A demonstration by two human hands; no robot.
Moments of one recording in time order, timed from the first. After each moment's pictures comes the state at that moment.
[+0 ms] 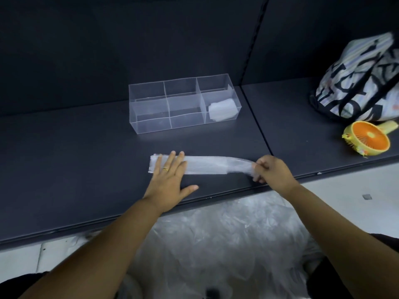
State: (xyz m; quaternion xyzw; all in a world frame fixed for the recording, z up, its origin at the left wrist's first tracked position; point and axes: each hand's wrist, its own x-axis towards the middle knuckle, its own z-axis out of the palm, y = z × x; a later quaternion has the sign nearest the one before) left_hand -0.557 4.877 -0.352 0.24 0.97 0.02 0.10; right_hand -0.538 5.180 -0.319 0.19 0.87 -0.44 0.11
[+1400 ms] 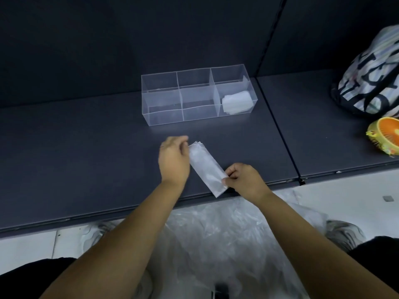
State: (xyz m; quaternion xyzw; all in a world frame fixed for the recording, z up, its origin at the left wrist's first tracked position) left_hand -0.580 4.898 -0.327 -0.06 0.91 0.39 -0.11; right_hand -0.530 5.082 -0.323 0.15 0.86 -0.44 0.21
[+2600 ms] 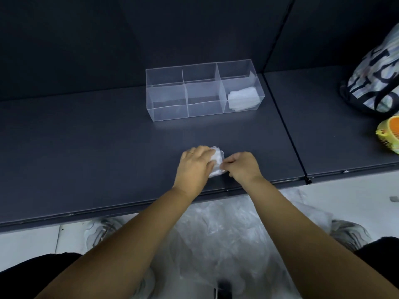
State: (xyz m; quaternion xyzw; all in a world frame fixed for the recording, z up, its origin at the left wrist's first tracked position) left_hand -0.559 4.909 -0.349 0.19 0.95 0.25 -0.04; right_hand -0.561 5.057 -0.328 0.22 0.85 -0.45 0.17
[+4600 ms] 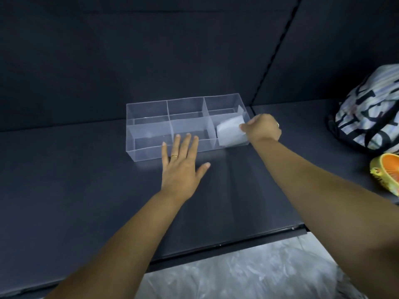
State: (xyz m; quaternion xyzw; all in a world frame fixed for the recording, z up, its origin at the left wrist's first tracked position) left_hand -0.663 4.921 -0.337 0.13 0.98 0.12 -0.02; right_hand -0.753 5.135 -0.300 0.30 0.93 -0.20 0.00
